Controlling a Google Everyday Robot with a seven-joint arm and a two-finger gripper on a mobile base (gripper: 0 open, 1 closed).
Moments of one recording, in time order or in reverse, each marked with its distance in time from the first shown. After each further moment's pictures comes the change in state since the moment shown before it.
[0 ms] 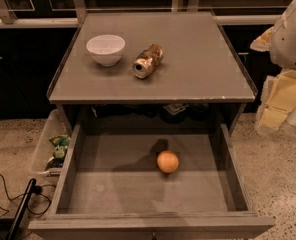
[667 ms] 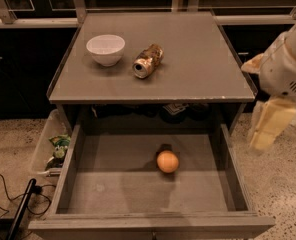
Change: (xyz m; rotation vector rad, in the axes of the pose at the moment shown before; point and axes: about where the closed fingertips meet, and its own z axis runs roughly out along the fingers) arm 0.002 0.019 0.038 -0.026 -0.029 -0.017
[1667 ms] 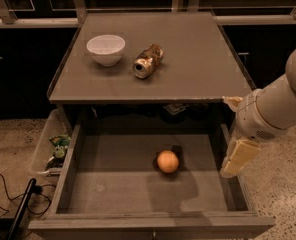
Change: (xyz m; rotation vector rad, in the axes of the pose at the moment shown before) arm 0.018 0.008 0.113 0.035 -0.111 0.023
